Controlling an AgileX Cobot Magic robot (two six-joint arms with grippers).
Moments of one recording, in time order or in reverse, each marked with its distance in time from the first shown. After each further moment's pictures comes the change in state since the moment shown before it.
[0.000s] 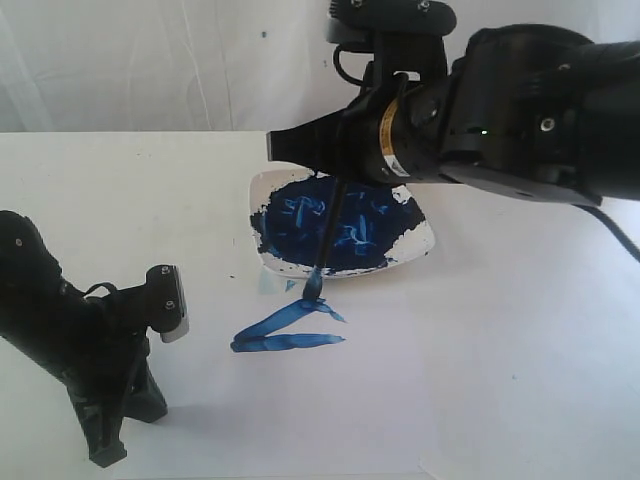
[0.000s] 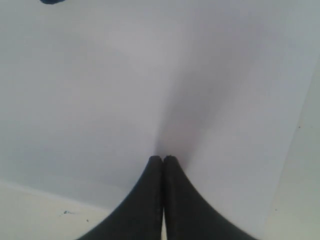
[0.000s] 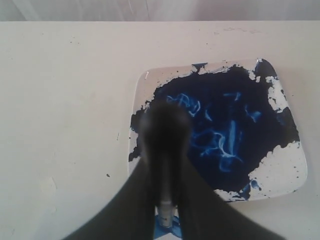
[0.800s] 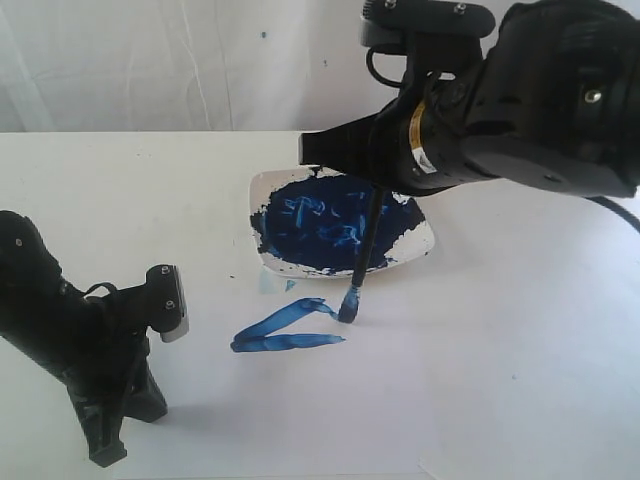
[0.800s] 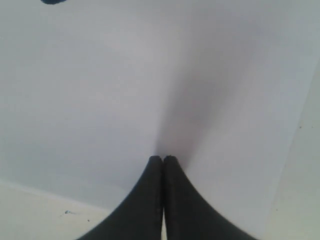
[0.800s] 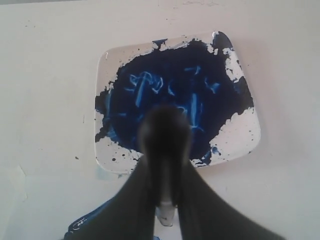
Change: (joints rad) left arm 0.000 0.000 0.000 0.000 -0.003 0.000; right arm 0.000 -0.046 0.000 0.127 0.167 -0.088
